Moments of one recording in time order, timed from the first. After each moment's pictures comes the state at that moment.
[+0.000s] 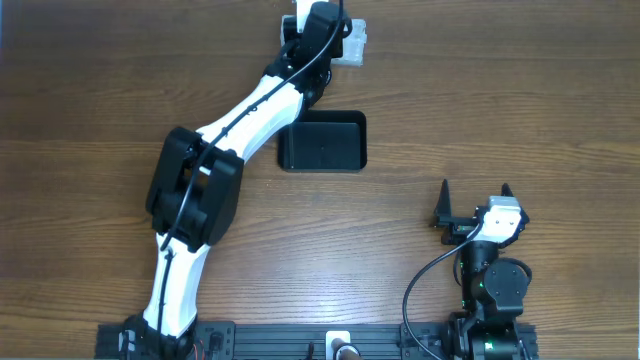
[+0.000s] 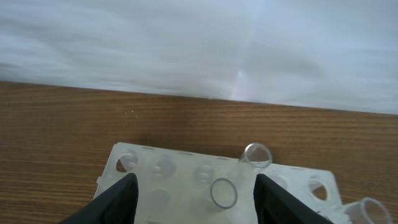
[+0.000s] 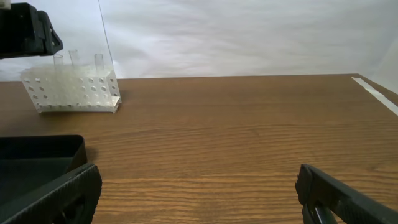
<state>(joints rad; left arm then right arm) -0.52 2.27 1.77 -0.02 -0.48 -0.33 0.01 0.02 0.01 -0.06 0.08 0.00</state>
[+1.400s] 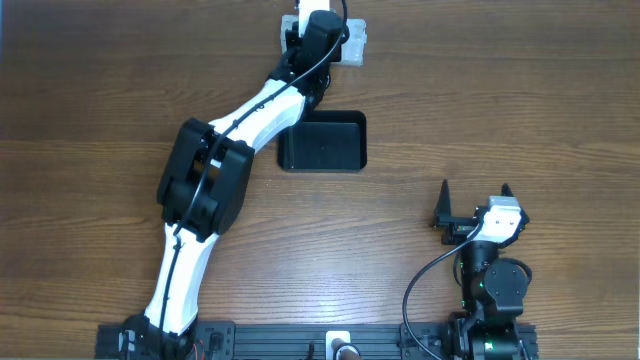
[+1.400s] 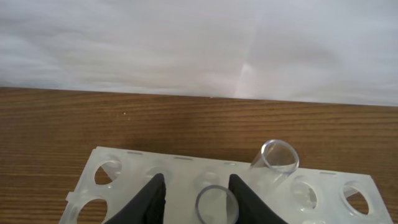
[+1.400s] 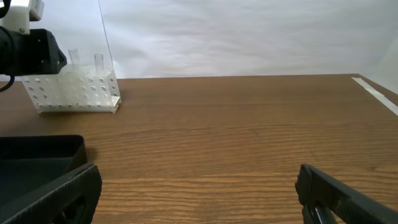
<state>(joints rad) -0.51 2.35 1.77 0.11 -0.47 -0.27 0.01 0.02 0.01 -0.06 0.08 0.00</state>
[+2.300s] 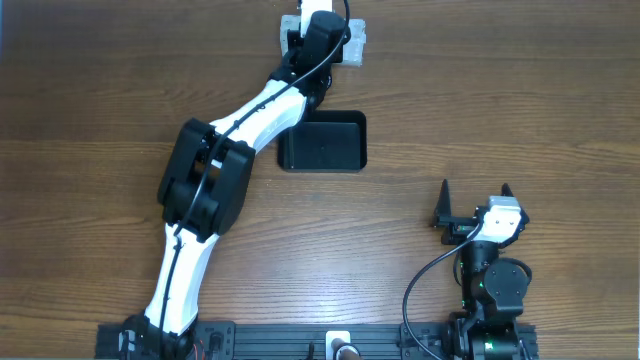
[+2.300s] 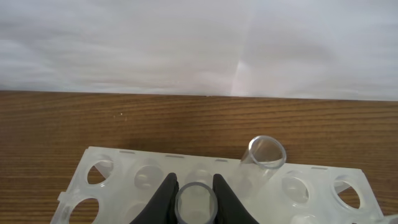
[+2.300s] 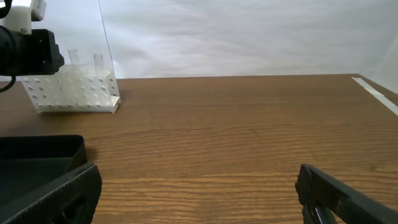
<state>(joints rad) -0.52 2.35 1.77 0.11 -0.46 -0.25 0.01 0.02 0.01 -0.06 0.08 0.00</state>
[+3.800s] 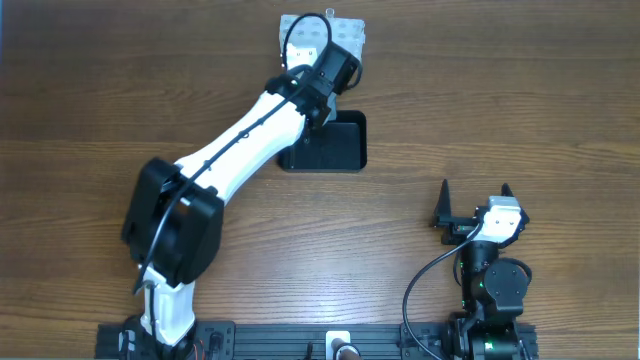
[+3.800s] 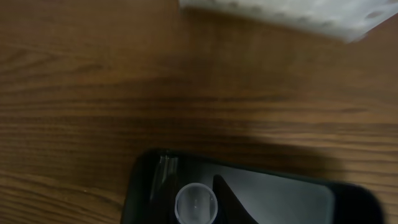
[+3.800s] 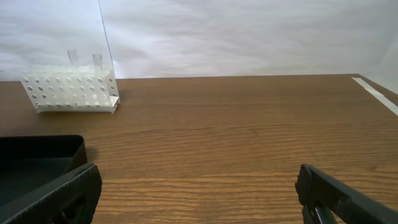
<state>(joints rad) -0.62 2.06 1.64 -0.74 -0.41 -0.69 0.01 0.02 0.01 -0.06 0.08 0.00</state>
